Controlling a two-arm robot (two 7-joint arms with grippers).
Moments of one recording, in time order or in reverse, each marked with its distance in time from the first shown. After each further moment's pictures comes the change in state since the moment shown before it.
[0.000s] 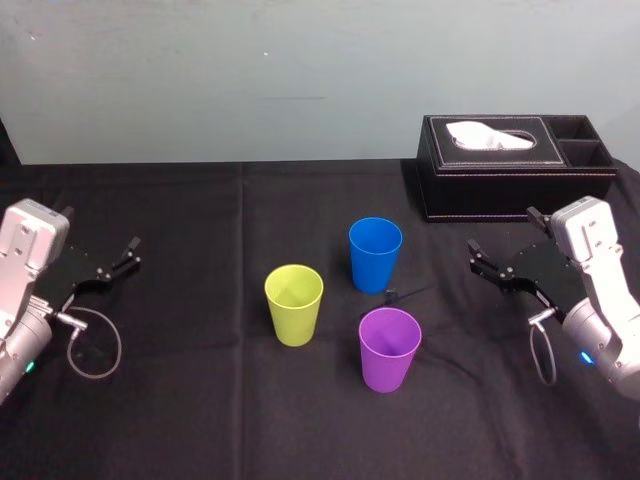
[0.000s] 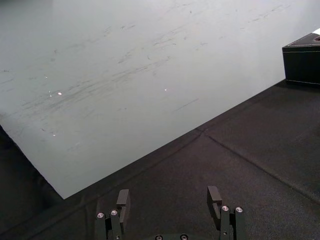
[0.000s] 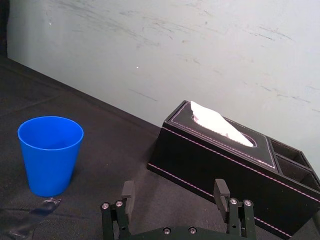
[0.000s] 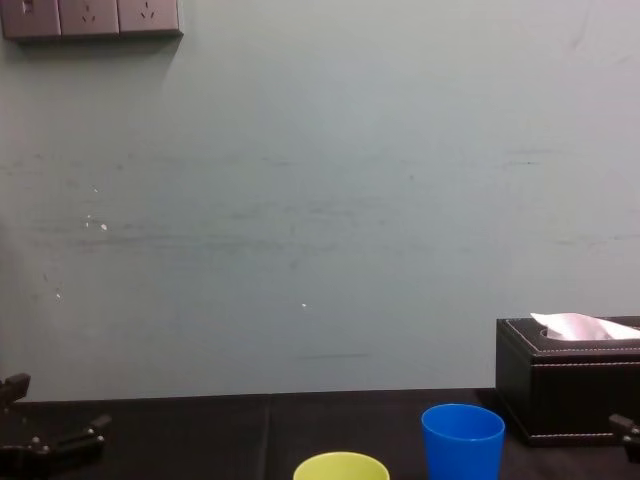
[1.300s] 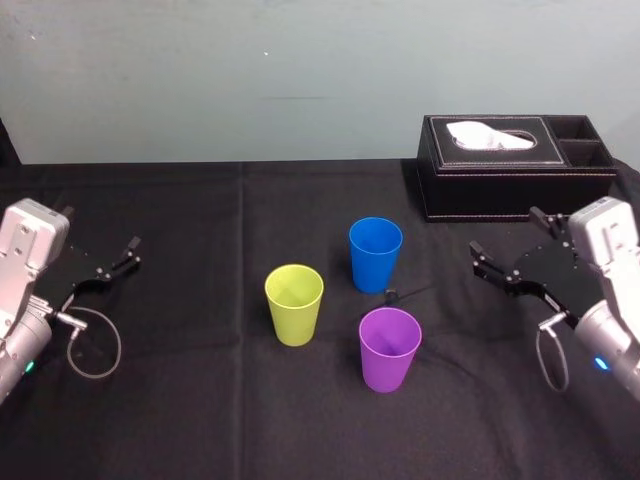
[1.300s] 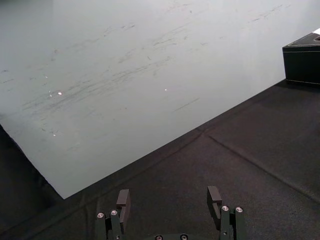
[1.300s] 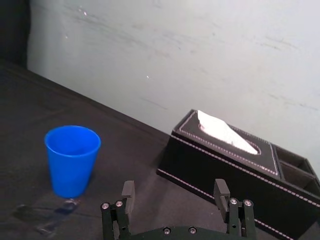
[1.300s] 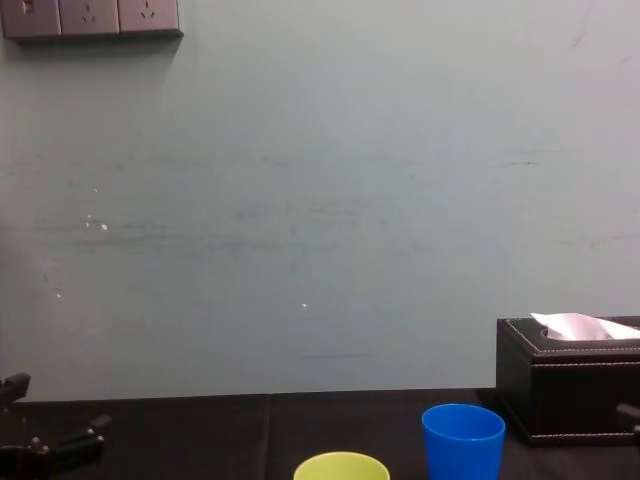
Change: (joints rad) left arm 0.000 0.000 0.000 0.000 0.000 0.000 0.000; right arm -0.073 0.025 0.067 -0.094 0.016 0.007 0.060
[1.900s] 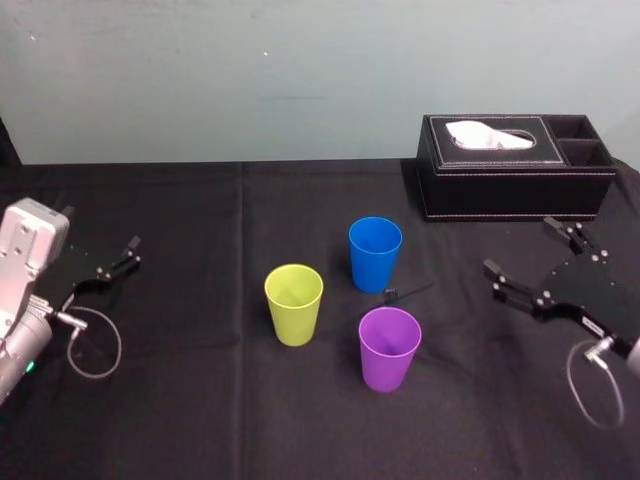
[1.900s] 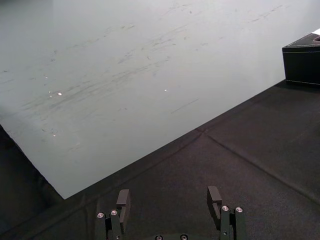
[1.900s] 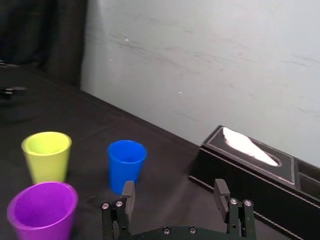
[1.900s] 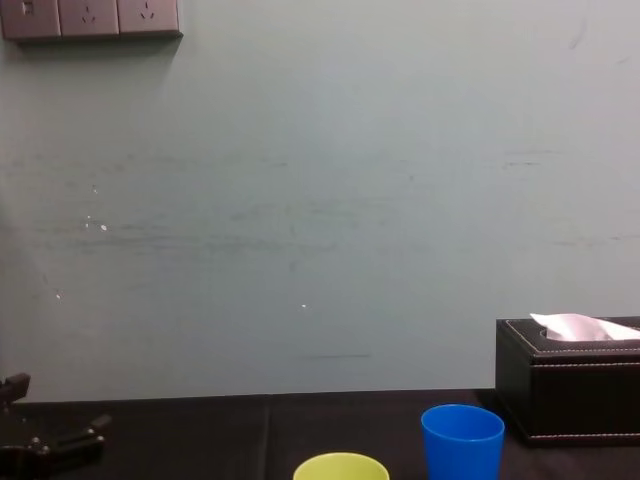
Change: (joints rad) left arm 0.000 0.000 0.000 0.000 0.000 0.000 0.000; right arm -0.239 0.152 0.162 -0.286 0.145 0.024 0.137
